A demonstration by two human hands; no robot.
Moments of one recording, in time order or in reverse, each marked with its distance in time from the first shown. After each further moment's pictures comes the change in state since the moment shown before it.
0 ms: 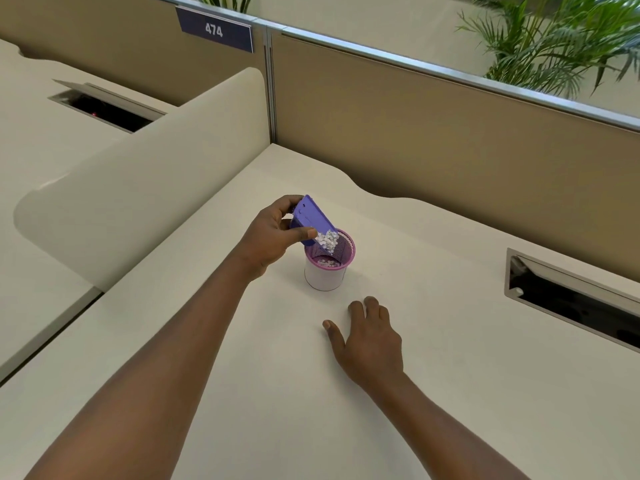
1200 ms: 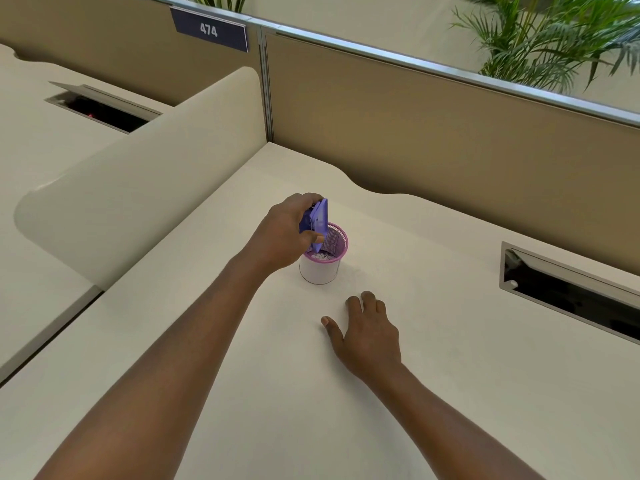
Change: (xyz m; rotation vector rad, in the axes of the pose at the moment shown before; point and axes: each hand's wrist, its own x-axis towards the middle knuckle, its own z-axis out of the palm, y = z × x) left_hand -0.004 0.020 0.020 0.576 0.013 0.141; right_hand 0.001 0.003 -0.001 0.015 -0.033 -0.009
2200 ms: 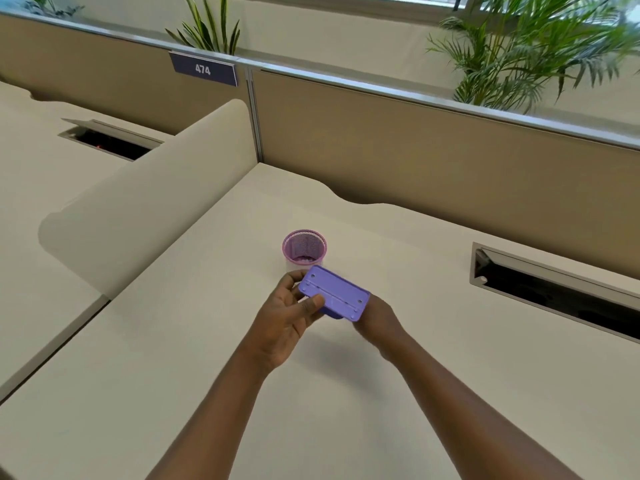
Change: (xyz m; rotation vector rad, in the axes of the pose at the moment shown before) left_hand -0.120 0.030 0.066 -1.354 -0.085 -0.265; right_hand -0.005 0.031 -0.074 0.728 -0.232 0.149
